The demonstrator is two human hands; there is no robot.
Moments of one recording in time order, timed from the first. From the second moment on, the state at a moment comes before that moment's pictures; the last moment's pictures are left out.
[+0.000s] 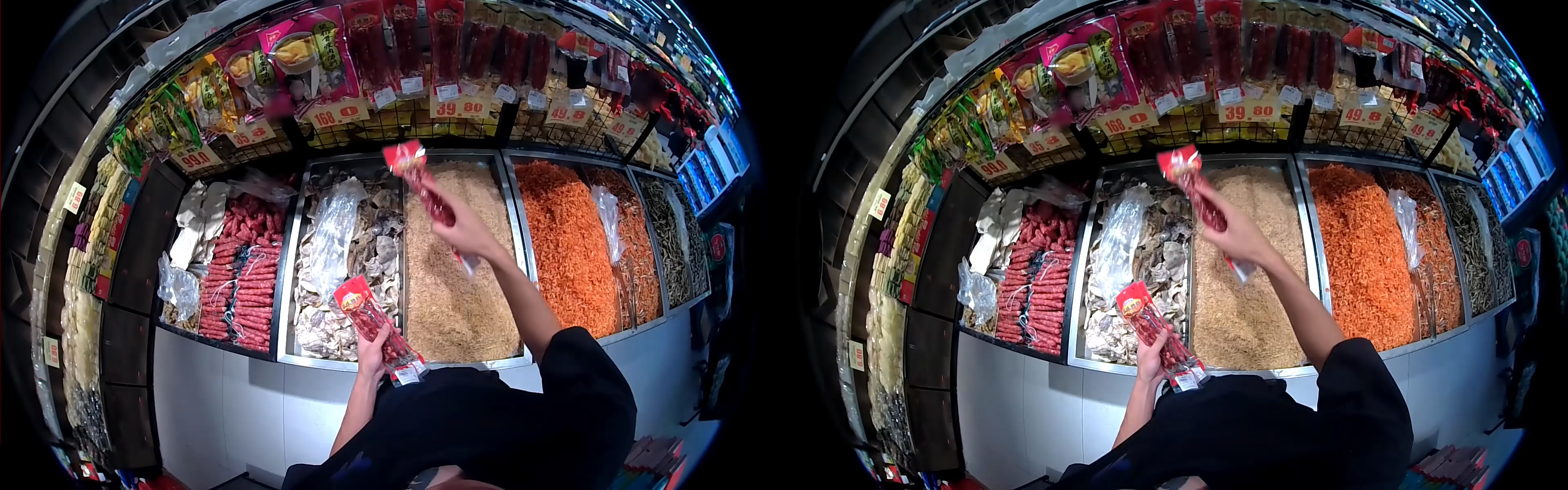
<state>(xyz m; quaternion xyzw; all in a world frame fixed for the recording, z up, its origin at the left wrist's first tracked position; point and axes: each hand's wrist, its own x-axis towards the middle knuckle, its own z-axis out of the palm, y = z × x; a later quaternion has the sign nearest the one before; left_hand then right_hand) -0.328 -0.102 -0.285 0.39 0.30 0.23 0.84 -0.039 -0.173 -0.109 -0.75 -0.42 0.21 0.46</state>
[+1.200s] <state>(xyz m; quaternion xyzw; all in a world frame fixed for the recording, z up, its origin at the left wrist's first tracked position) -0.342 -0.098 -0.283 0.30 0.30 0.23 0.88 0.123 -0.025 0.025 -0.87 -0.35 -0.15 0.32</state>
